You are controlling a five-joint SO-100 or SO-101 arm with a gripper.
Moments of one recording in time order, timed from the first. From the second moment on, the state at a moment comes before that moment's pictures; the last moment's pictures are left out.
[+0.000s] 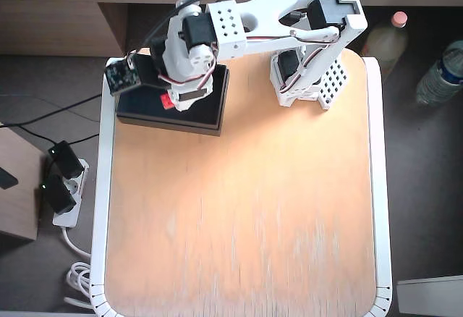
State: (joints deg) arm 72.2 110.9 93.1 90.0 185.0
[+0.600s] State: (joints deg) arm 82.2 110.9 114.6 65.8 192.3
